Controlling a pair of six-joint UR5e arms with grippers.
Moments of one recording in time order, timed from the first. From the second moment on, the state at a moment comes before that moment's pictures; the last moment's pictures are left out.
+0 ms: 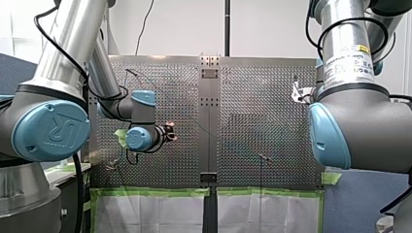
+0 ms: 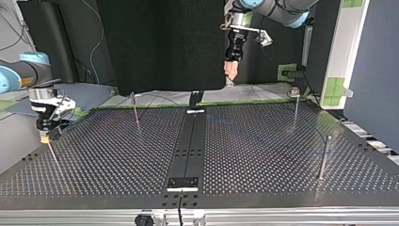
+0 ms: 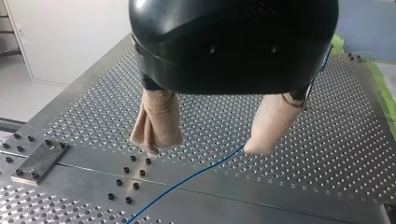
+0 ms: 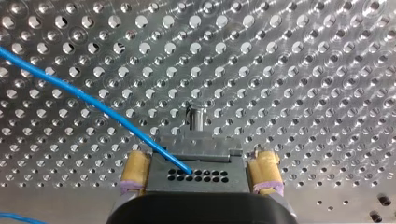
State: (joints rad) left arm -0.44 -1.87 -2.38 -2.04 -1.80 -1.77; right arm 1.56 -1.05 1.42 -0.38 1.30 1.59
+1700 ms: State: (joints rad) left arm -0.44 -1.87 -2.38 -2.05 -1.80 -1.77; right arm 1.57 -1.05 1.42 -0.39 1.31 1.59
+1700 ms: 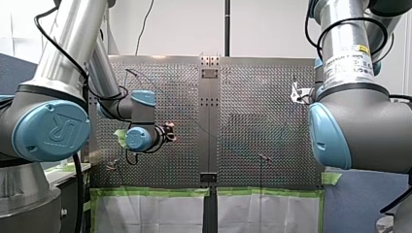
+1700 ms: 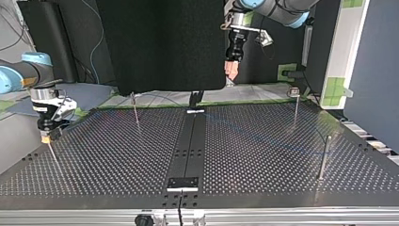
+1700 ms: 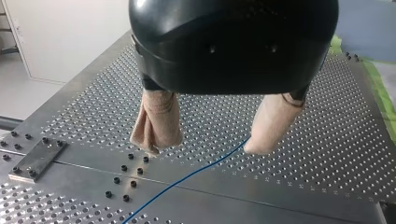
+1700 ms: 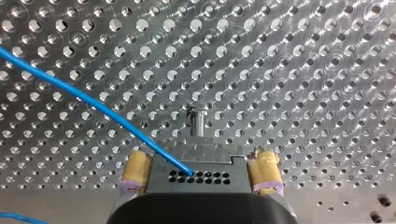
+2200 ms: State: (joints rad) left arm -0.43 -1.87 -2.39 -2.04 -1.79 -1.77; right arm 1.57 -1.05 1.43 -0.39 1.31 1.59
